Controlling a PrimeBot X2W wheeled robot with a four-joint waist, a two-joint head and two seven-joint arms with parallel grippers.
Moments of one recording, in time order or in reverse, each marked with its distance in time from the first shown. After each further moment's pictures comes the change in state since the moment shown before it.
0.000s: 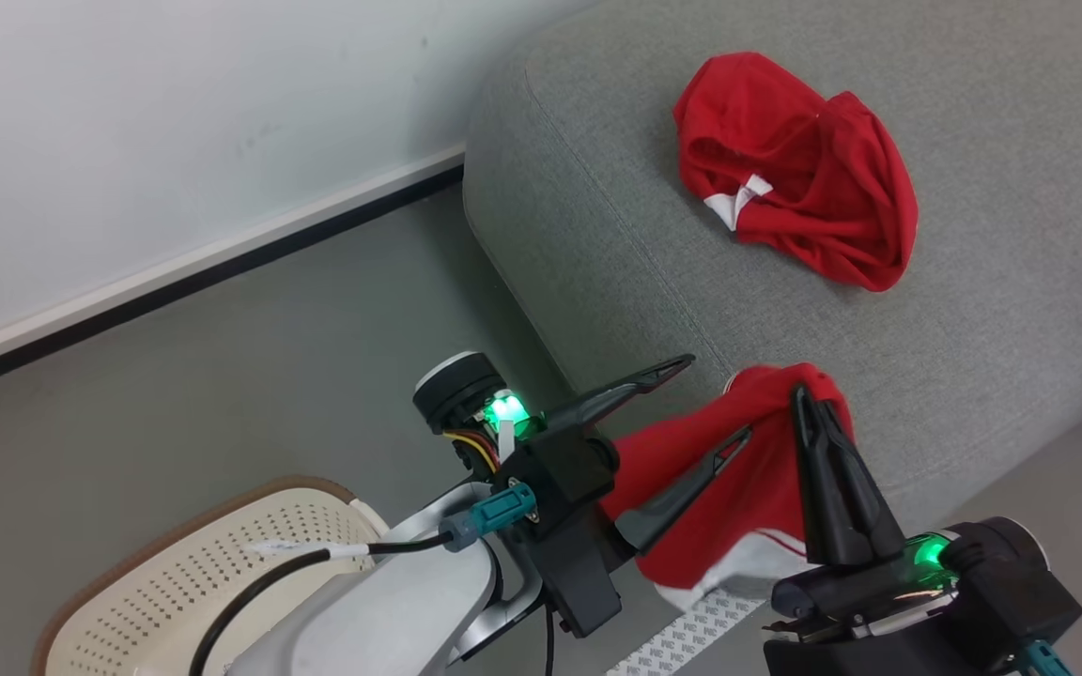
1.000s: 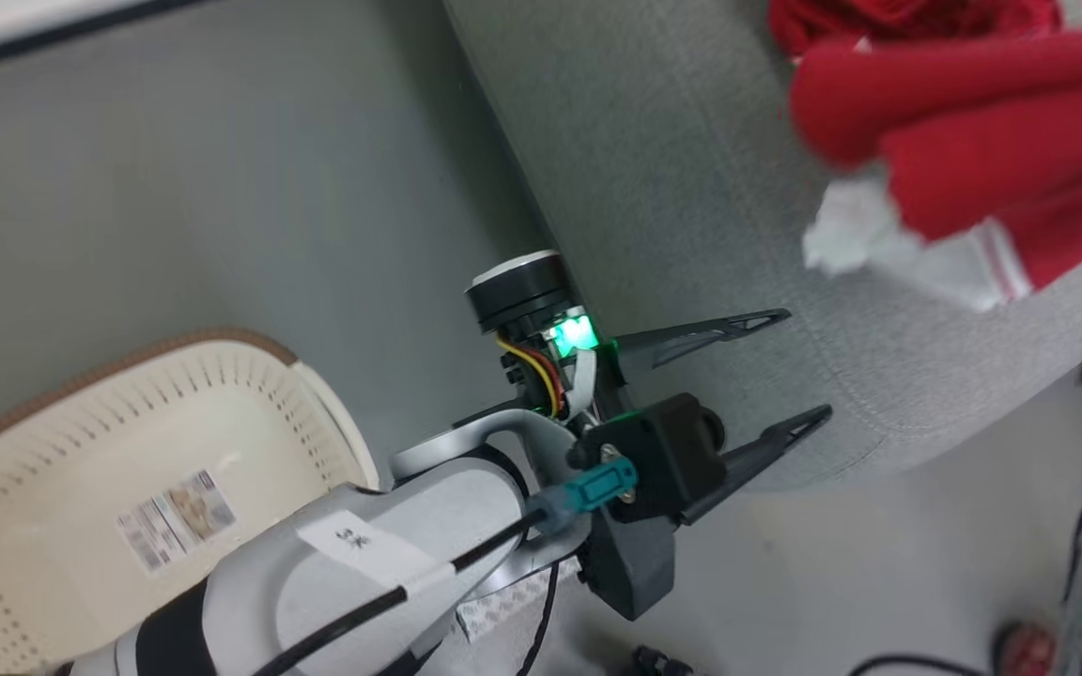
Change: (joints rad) left arm -0.230 0.063 -0.125 -0.157 0.023 -0.028 0.181; right arm -0.395 0.000 -0.416 -0.148 -0.002 0.000 0.000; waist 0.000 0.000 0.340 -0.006
